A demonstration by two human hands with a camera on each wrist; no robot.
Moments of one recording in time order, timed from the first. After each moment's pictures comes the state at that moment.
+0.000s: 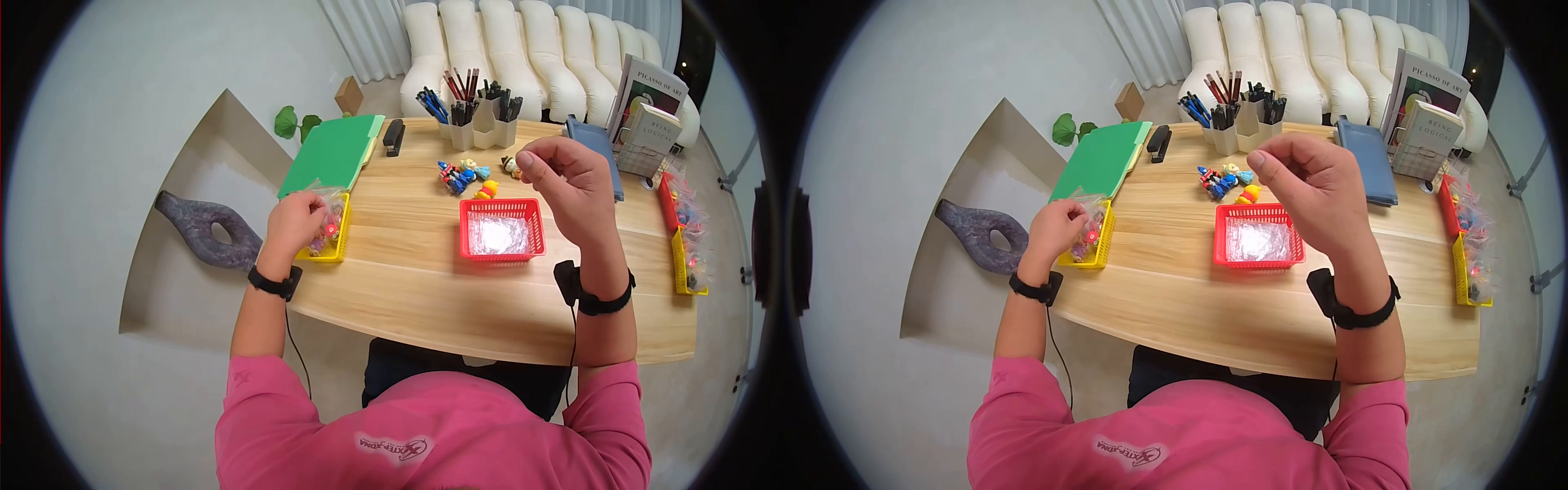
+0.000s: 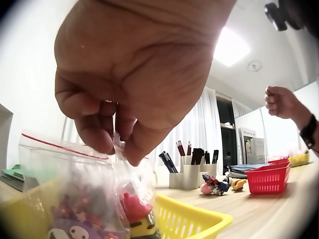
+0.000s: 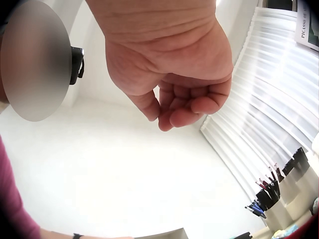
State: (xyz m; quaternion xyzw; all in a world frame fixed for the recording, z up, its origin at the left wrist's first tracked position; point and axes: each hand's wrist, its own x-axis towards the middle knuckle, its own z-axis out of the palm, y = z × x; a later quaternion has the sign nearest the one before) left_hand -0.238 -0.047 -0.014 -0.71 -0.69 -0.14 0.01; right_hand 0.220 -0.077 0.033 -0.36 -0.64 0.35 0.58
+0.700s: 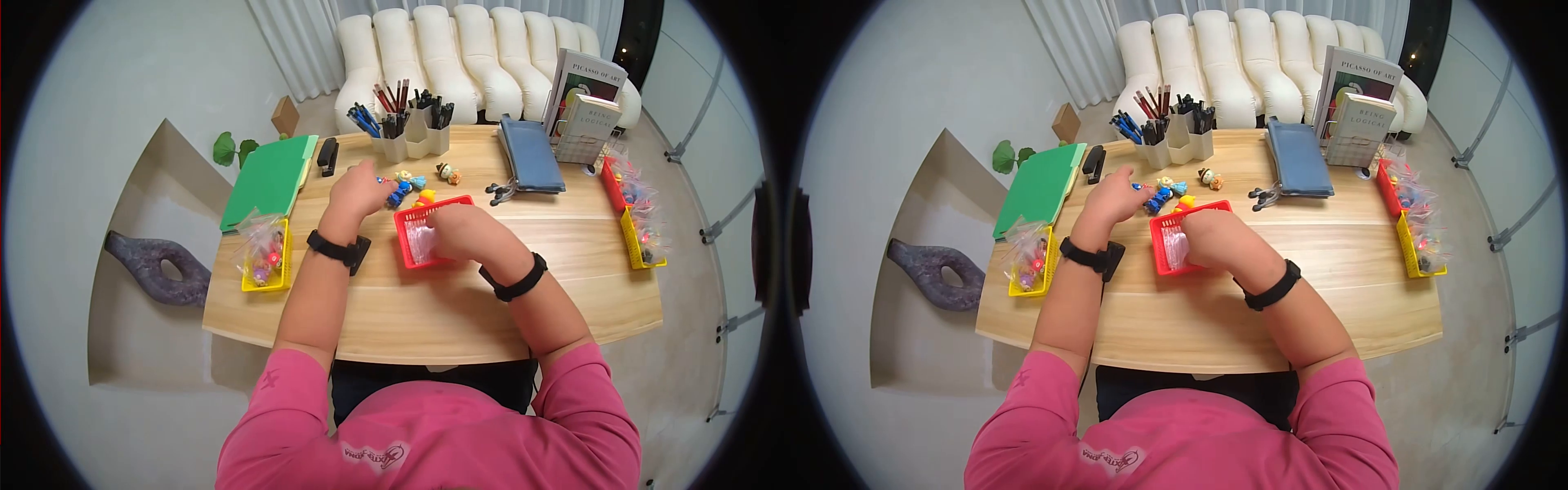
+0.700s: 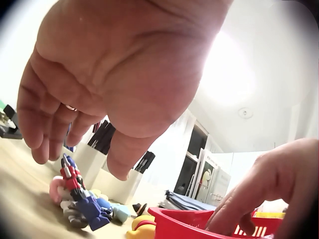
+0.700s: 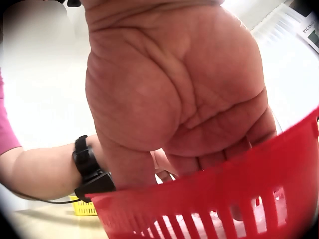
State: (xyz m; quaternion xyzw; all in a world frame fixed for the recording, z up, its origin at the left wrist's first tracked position) left_hand -0.021 0.059 -0.047 -0.74 -0.65 -0.14 -0.14; right_hand 0.196 -0.049 -0.036 -0.55 -0.81 0.20 0.02
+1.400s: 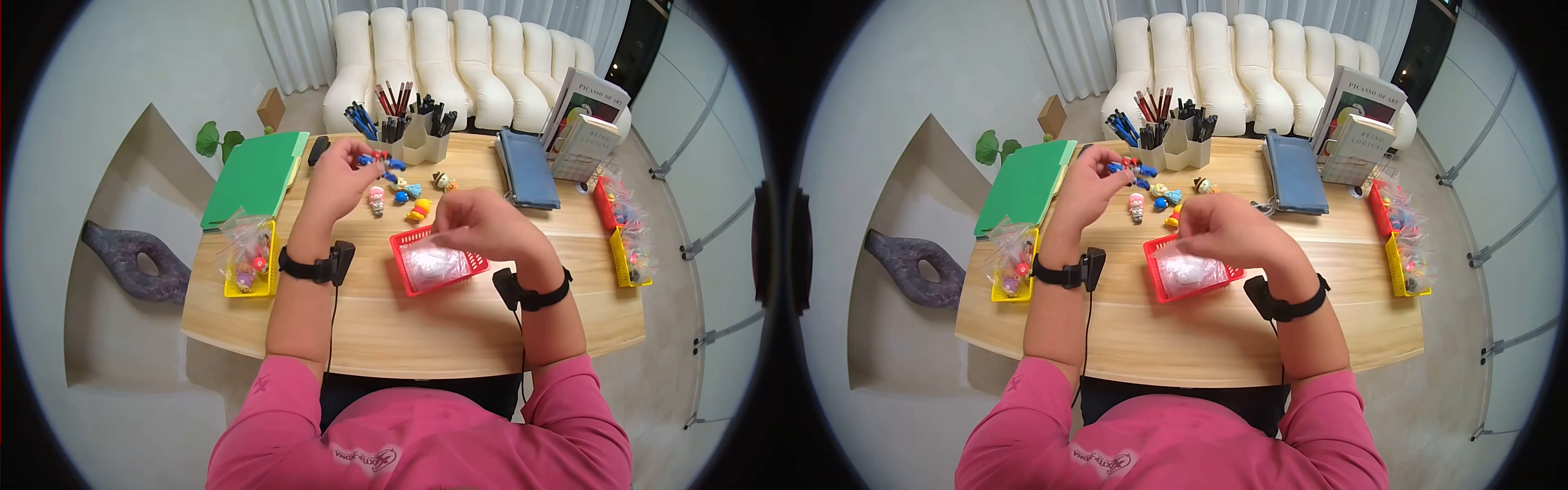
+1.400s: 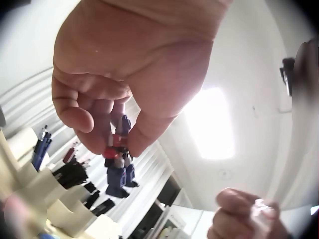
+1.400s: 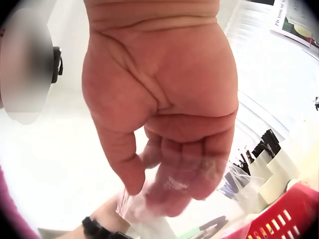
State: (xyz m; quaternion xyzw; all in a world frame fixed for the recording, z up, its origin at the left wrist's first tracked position) left_hand -0.049 0.068 -0.038 -0.68 -0.46 -0.44 -0.36; right_hand 0.223 -0.043 0.003 -0.44 -0.76 0.41 0.24
